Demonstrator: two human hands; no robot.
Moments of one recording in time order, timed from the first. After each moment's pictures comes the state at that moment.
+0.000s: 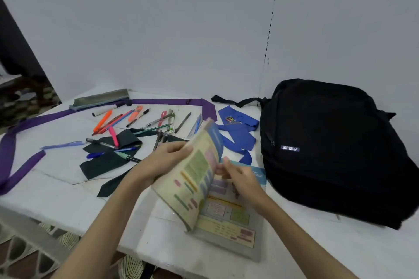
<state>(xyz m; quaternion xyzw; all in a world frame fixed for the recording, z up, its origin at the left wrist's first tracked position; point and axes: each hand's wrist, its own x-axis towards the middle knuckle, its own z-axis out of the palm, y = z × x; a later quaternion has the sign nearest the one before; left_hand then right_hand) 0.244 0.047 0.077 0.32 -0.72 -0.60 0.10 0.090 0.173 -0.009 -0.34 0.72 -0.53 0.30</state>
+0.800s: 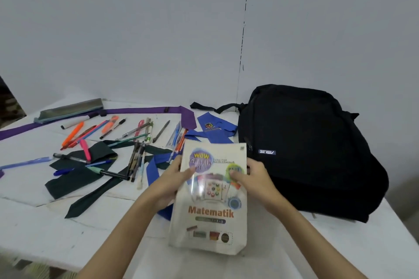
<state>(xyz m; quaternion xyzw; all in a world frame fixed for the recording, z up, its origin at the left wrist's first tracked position) 0.192 0.066 0.025 0.31 -0.62 -0.71 0.11 0.060 0.224 0.034 -0.28 0.73 -0.55 0.29</state>
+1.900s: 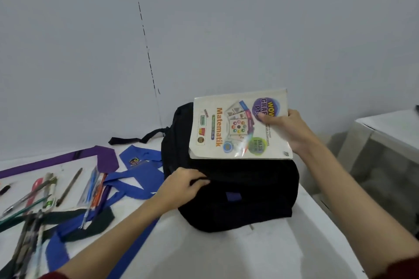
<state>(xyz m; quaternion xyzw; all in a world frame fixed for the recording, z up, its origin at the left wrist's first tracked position) 0.020 0.120 0.030 -0.06 -0.96 -0.25 0.11 -0.108 0.358 0.132 -0.15 0.66 -0.73 0.09</state>
